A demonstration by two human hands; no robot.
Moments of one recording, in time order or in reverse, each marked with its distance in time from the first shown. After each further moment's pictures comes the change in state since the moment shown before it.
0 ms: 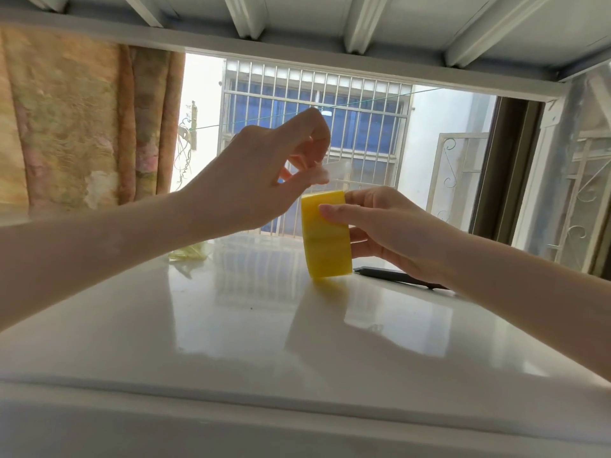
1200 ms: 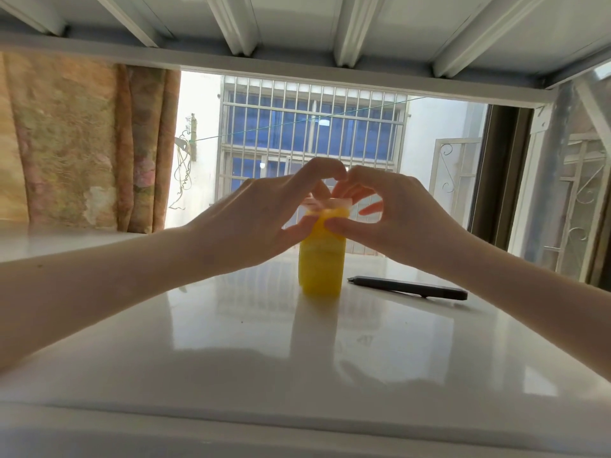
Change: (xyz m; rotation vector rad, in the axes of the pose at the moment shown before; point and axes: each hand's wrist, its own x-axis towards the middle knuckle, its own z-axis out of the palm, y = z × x) left_hand -0.010 0.002 0.019 0.013 -0.074 0.168; right_hand 0.001 0.000 -0.022 -0.728 0.314 -0.607
